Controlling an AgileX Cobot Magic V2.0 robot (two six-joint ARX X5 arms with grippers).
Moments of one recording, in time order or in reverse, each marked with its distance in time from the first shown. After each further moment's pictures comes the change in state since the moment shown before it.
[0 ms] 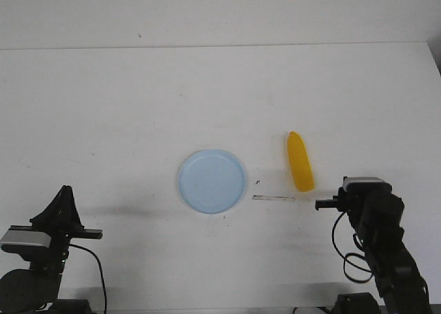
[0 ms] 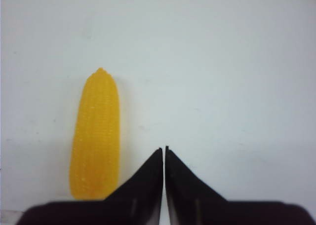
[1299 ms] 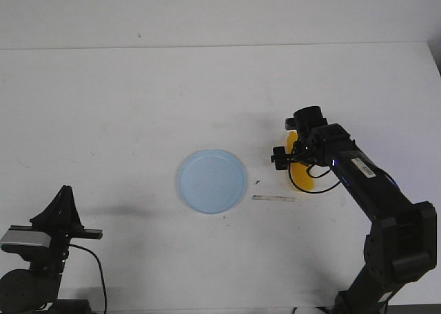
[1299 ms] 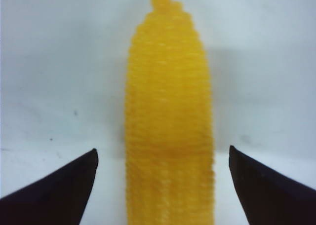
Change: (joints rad) left arm 0.000 0.000 0.000 0.000 0.000 0.000; right arm 0.147 1.019 0.696 -0.405 -0.053 0.132
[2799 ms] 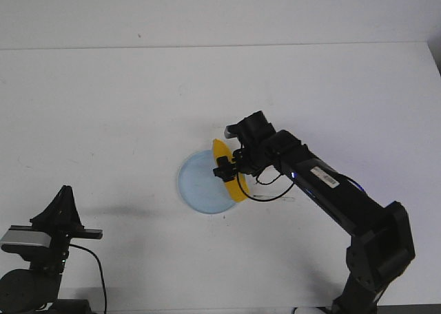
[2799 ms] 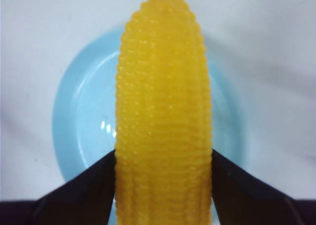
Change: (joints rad) left arm 0.000 0.000 0.000 0.000 0.000 0.000; right arm 0.329 0.033 0.106 0.061 -0.372 0.098
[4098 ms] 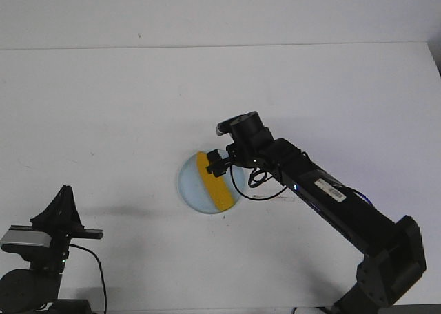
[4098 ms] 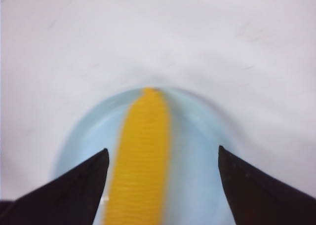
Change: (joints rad) left arm 0.000 0.000 0.000 0.000 0.000 0.000; right arm 0.041 -0.103 -0.059 0.206 0.216 -0.076
